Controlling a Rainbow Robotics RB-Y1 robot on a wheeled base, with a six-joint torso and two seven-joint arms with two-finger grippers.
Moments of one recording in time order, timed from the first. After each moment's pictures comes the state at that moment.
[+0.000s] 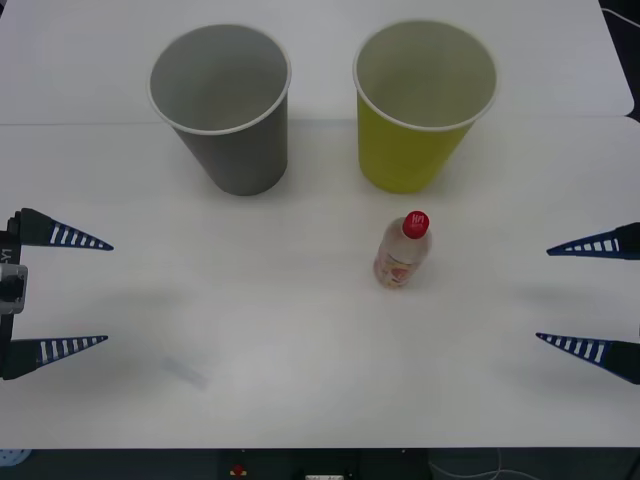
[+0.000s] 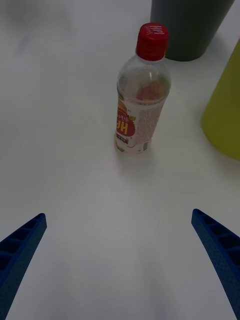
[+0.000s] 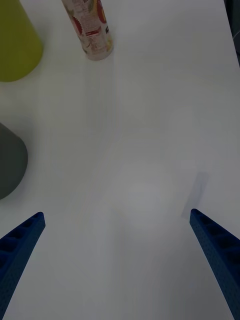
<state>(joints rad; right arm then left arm) 0.30 -1.09 -0.20 -1.93 1.20 -1.03 -0.02 0.26 1.13 0.26 -2.01 -1.31 -1.13 -0.09</state>
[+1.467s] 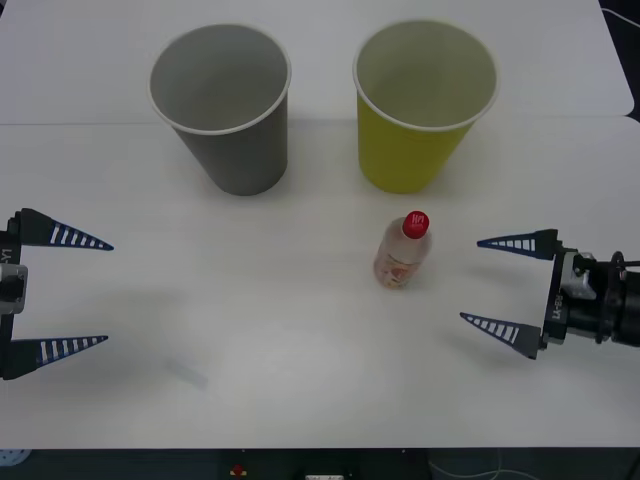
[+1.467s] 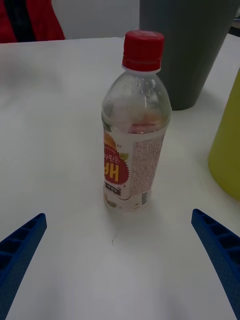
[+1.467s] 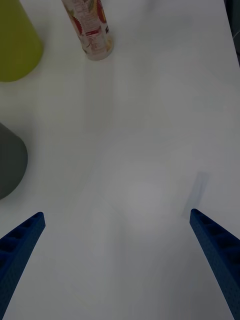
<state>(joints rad) -0.04 -0.76 0.05 -1.42 1.05 -1.14 0.39 0.26 1.13 0.26 -2.01 -1.31 -1.13 -0.09</state>
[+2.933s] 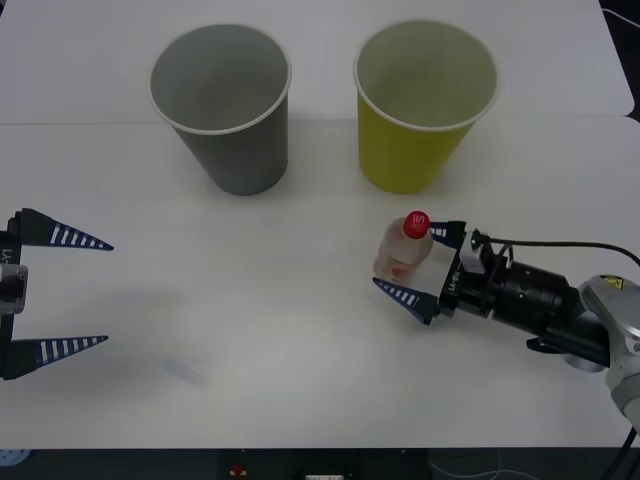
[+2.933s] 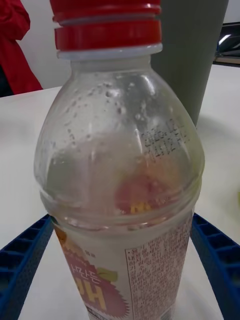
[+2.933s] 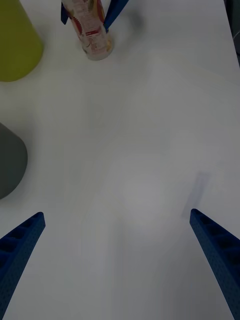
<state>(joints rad) -0.27 -0.41 0.07 -1.08 1.09 -1.12 0.49 0.26 1.13 0.26 -2.01 -1.31 -1.13 -0.09</state>
